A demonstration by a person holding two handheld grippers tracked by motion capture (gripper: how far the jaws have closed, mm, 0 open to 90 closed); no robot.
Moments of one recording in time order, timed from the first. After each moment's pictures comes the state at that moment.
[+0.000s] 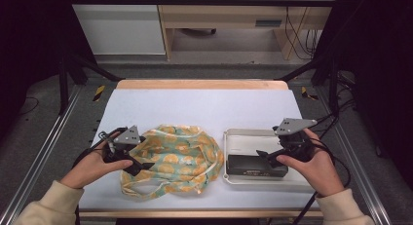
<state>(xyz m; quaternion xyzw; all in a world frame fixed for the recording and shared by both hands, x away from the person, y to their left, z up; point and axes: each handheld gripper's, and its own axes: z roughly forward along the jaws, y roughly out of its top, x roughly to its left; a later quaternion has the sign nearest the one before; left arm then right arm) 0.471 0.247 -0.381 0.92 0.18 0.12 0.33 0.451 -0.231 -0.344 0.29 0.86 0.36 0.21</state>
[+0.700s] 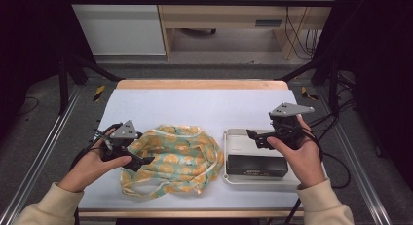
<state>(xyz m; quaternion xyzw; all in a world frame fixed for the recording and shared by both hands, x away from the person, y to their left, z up) 0.466 0.245 -0.363 0.89 0.24 0.14 0.35 0.471 -0.208 -0.326 0.38 0.79 0.42 0.23</state>
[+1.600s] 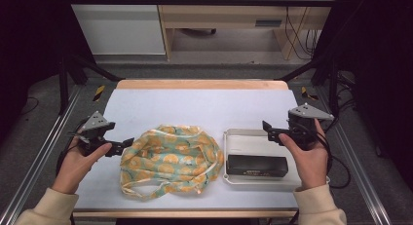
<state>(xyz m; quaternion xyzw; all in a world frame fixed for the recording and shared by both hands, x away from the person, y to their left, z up) 0.483 0.316 -0.376 0.80 0.38 0.22 0.39 0.468 -0.242 -0.337 0.47 0.71 0.43 0.30</state>
